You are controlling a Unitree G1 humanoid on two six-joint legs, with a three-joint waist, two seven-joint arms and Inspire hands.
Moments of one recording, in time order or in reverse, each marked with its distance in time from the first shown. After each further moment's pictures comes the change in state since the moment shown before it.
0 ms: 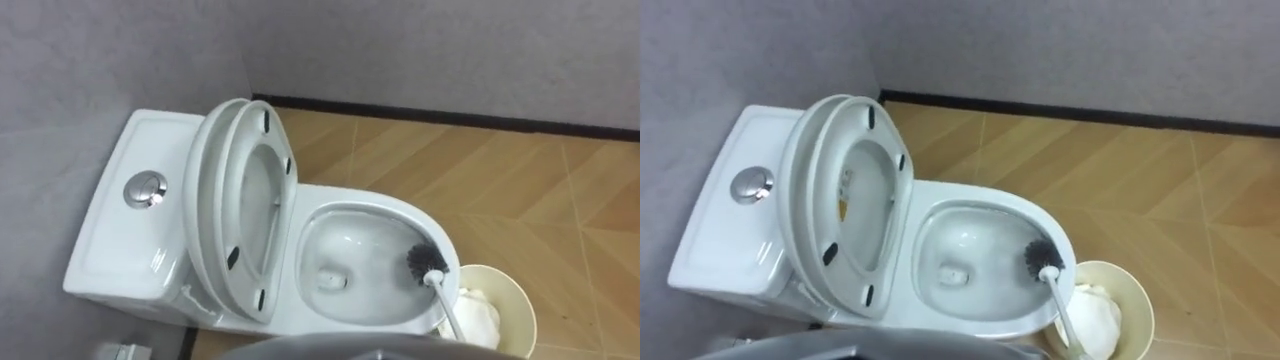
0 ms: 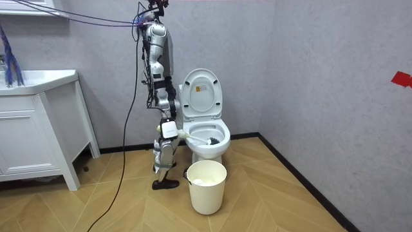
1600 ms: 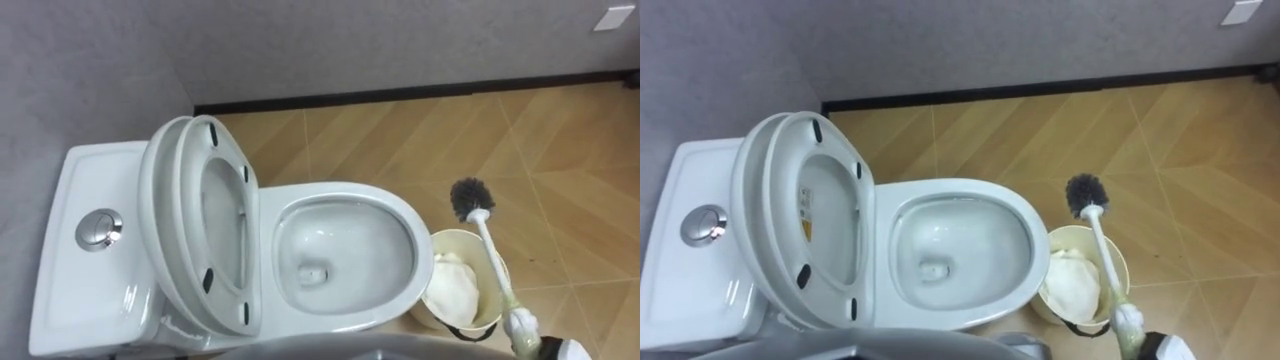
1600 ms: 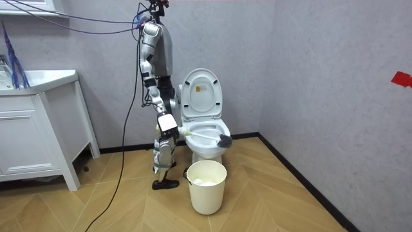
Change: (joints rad) left arm -0.016 0.014 -0.120 -0.002 0.328 0.051 -0.047; right arm 0.053 -0.002 -0.035 -0.205 -0.224 -0.072 -0.343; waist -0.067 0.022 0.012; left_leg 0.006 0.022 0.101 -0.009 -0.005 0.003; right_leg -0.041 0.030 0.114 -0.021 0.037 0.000
